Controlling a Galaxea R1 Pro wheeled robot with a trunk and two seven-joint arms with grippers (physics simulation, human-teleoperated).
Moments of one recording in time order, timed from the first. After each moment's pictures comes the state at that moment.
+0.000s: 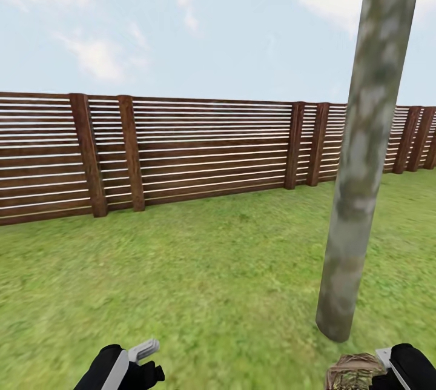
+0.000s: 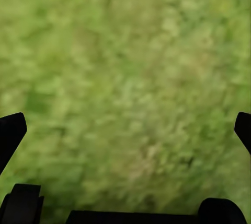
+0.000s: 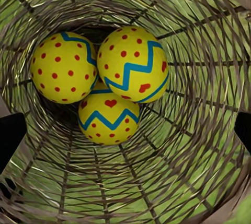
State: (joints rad) left arm -0.32 -0.02 0.09 -0.76 0.35 0.85 0.11; right arm -0.32 -0.40 0.04 -0.74 0.08 0.87 0.23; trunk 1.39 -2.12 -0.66
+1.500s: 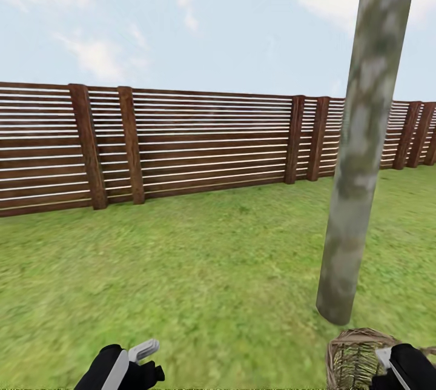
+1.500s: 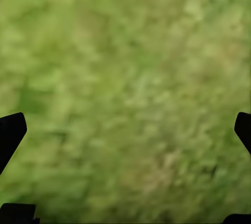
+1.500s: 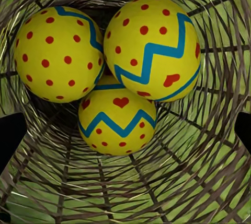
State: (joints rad) left arm -0.32 -0.02 0.09 -0.76 0.35 0.85 0.11; right arm -0.32 -0.40 0.04 -0.74 0.08 0.87 0.23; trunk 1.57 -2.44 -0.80
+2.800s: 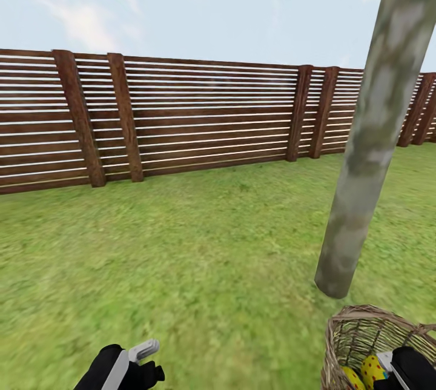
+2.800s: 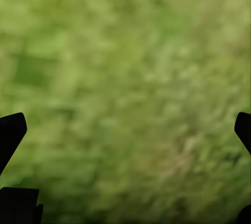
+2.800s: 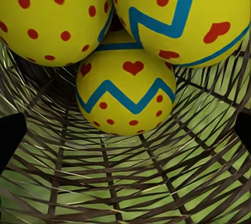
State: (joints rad) left arm -0.32 -0.02 0.09 -0.76 0.35 0.85 0.11; right arm -0.32 -0.40 0.04 -0.72 0.08 0.86 0.23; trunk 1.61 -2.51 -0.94
